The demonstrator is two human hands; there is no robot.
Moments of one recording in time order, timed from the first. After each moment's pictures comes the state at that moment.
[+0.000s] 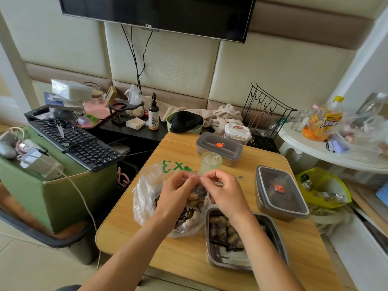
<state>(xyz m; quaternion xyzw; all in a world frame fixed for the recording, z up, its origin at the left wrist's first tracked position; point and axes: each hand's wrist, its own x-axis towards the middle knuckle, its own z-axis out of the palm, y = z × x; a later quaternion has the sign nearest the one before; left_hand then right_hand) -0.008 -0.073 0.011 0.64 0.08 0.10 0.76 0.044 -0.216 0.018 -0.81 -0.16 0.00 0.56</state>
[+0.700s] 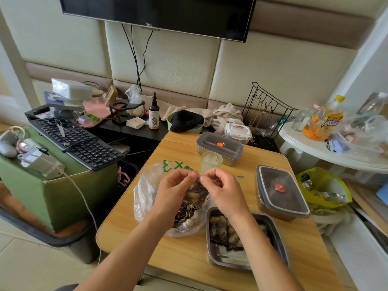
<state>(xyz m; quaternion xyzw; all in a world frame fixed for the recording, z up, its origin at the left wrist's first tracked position) -0.008 -0.067 0.012 0.60 0.08 0.10 0.79 0.042 -0.212 0.020 -0.82 -0.17 -0.02 0.55</state>
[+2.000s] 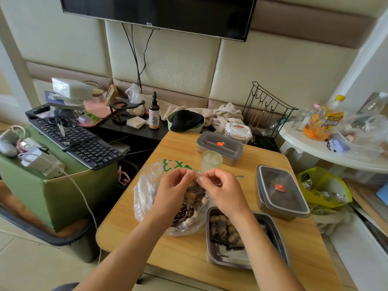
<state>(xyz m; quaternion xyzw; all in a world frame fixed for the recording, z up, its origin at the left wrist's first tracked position) -0.007 -0.067 0.011 0.65 0.07 0.12 0.75 0.041 -0.213 0.024 -0.82 -0.18 -0.02 0.54</state>
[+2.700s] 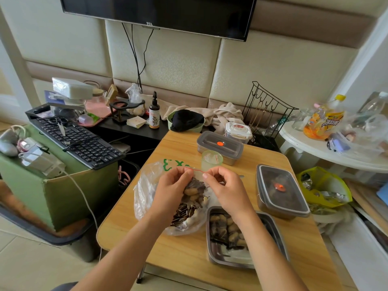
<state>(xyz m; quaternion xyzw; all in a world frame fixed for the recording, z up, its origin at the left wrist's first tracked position) -0.005 -0.064 0.010 0.62 0.09 0.10 0.77 0.045 -0.218 0.024 -0.82 -0.18 -0.02 0.54</state>
